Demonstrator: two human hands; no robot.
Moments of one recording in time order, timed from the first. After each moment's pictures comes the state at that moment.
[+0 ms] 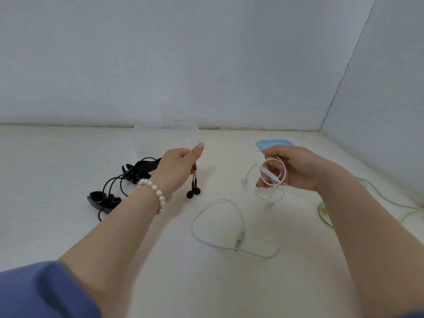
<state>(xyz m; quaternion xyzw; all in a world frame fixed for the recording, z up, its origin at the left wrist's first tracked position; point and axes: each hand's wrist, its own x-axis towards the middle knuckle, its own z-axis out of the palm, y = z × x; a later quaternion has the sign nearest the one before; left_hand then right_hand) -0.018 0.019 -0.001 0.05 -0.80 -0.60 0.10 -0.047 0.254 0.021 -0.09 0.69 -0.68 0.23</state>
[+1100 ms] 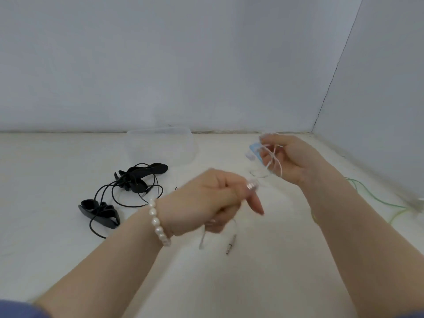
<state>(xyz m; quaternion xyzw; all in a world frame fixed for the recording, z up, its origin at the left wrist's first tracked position) 0.047 0.056 0.029 -0.26 -0.69 -0.64 -0.21 -0.054 0.243 0.036 0.02 0.55 -0.83 0.10</state>
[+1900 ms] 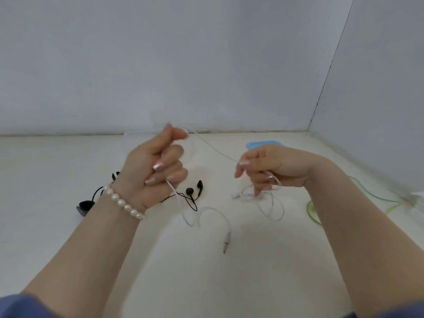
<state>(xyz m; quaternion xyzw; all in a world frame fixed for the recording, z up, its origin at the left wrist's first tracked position) 0.020 0.012 0.042 -0.12 -0.45 -0.88 -0.11 -0.031 0.247 0.044 -0.23 0.77 -0.53 0.29</state>
